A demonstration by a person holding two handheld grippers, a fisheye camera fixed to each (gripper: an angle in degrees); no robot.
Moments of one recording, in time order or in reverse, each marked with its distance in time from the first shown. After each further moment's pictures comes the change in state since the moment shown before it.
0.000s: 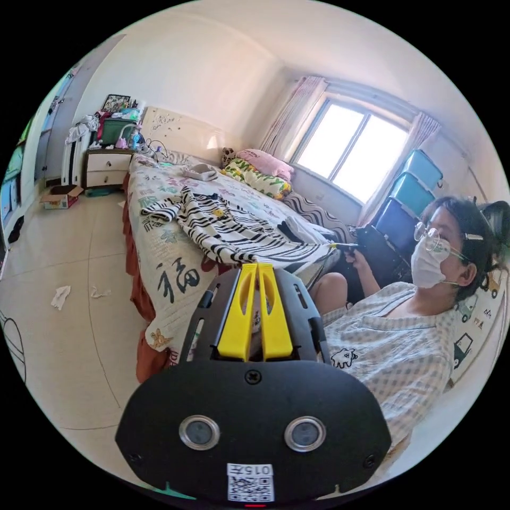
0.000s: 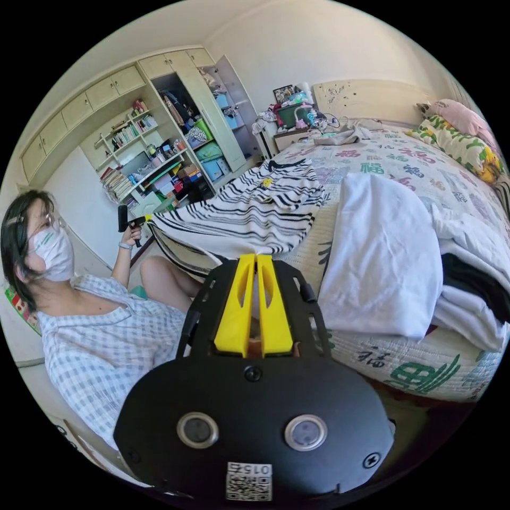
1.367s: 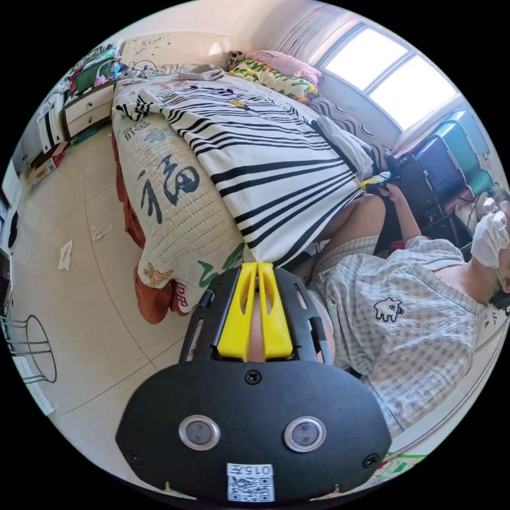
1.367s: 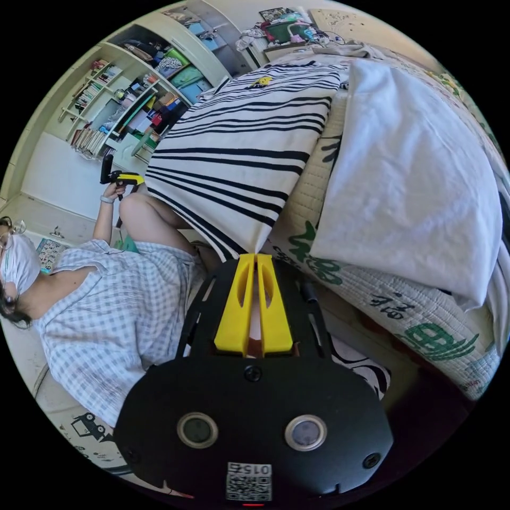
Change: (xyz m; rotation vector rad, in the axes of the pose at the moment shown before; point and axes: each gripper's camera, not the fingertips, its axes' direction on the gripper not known) left arm 0.005 -0.013 0.146 -0.556 -0.078 0.023; right arm 0.045 0.015 0.050 -0.508 0.017 0.045
